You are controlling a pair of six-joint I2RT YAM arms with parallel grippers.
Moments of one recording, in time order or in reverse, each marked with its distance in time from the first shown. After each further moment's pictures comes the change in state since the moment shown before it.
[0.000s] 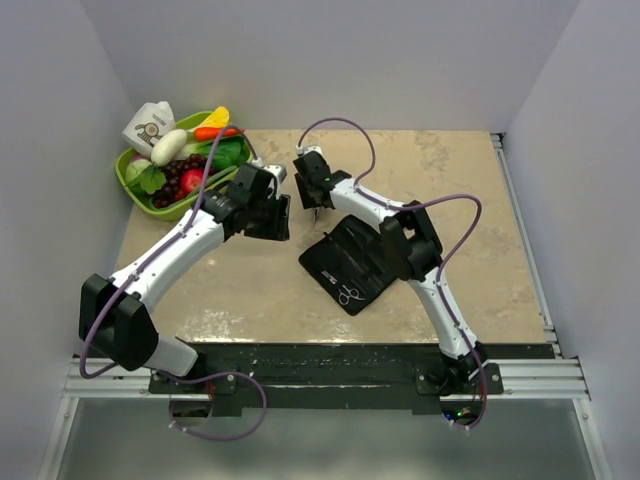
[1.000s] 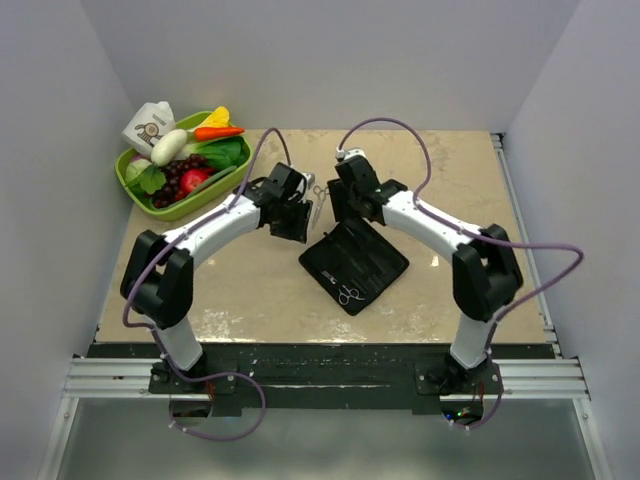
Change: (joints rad) left arm -0.054 0.318 0.098 0.088 0.046 0.055; right arm -0.018 -0.691 -0.655 -0.008 -0.013 0.003
